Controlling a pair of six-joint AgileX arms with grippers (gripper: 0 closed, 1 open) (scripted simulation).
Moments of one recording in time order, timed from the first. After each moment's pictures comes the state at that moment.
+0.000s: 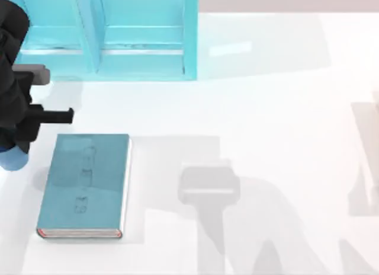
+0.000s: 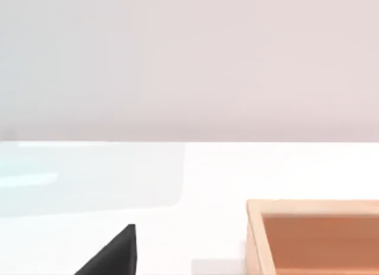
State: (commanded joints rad) left arm -0.09 1.83 1.30 -1.03 -0.03 -0.06; right arm 0.00 0.00 0.00 0.00 0.00 0.00
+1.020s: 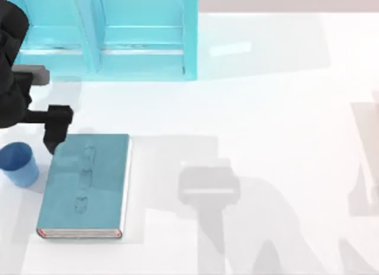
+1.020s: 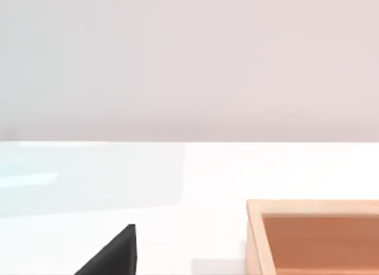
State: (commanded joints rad) left arm -0.09 1.83 1.30 -1.03 -0.03 -0.06; right arm 0.00 0.00 0.00 0.00 0.00 0.00
